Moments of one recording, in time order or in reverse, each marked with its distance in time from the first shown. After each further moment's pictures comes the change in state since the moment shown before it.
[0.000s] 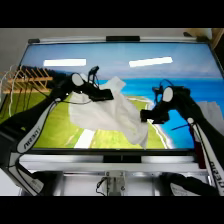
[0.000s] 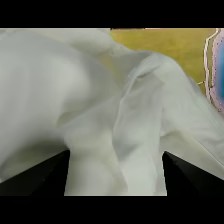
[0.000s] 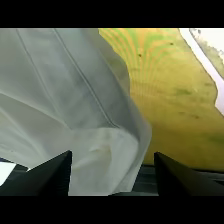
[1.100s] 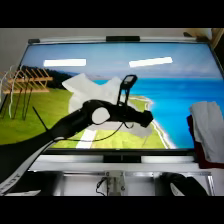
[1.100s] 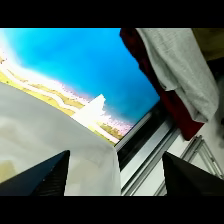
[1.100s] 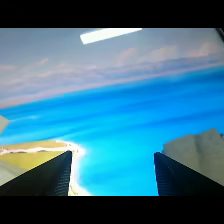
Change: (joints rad) left arm -0.505 0.339 -0.154 0.142 0.294 -0.264; right arm -0.001 0.494 0.597 -0.593 0.140 0.072
